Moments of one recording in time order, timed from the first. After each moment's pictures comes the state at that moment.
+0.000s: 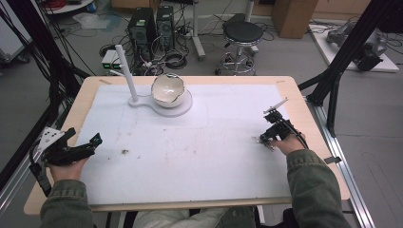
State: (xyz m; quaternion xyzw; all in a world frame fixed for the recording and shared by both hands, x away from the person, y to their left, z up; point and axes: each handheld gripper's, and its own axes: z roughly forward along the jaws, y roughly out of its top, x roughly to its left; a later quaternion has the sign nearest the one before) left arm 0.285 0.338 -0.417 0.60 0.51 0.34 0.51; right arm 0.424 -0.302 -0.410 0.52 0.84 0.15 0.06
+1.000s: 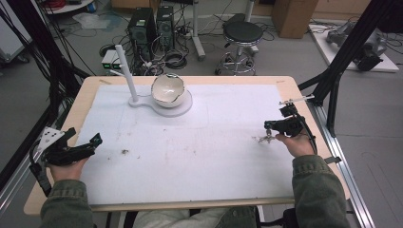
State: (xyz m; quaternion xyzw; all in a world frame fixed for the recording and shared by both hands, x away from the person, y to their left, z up) left arm 0.285 0.338 -0.417 0.60 0.51 0.34 0.51; right arm 0.392 -0.317 -0.362 0.51 0.79 0.33 0.11
